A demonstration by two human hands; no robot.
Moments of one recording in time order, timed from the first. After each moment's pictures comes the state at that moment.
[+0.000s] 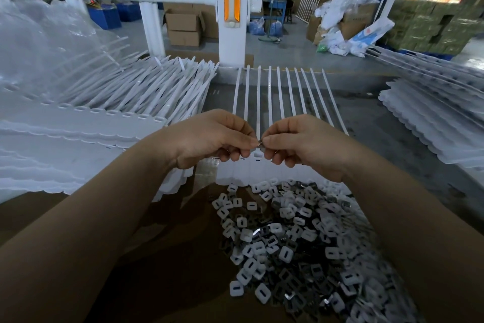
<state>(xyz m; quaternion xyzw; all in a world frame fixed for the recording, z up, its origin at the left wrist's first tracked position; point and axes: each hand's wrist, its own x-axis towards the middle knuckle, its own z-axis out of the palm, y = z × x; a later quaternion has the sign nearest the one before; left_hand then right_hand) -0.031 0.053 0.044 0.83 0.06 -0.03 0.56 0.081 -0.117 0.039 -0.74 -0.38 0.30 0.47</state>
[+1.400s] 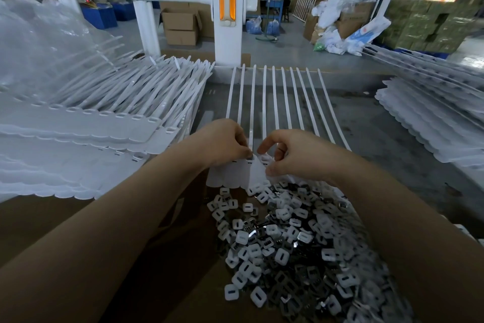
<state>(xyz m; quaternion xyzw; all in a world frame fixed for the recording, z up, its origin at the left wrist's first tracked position) 0.003 0.044 0.015 0.94 0.17 0.03 0.29 0.089 -0.117 0.025 -0.85 -0.41 0.21 0.24</state>
